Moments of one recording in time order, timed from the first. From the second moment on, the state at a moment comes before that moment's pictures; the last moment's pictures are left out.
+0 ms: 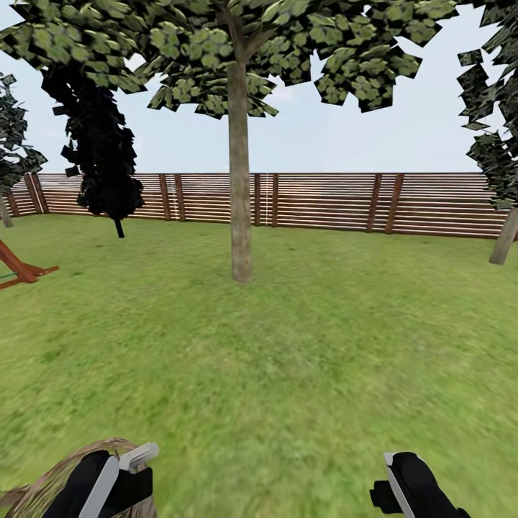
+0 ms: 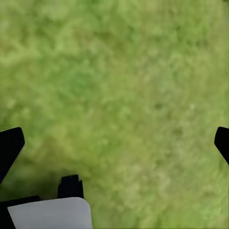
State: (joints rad) left arm -0.29 0.09 0.15 -0.94 0.40 0.97 0.14; right arm -0.26 -0.09 -0.04 -1.00 0.04 0.98 -0.10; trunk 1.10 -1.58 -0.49
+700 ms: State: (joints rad) left arm -0.29 0.09 0.15 -0.94 0.40 0.97 0.14; right arm -0.26 -0.09 -0.04 -1.00 0.04 0.98 -0.10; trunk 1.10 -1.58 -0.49
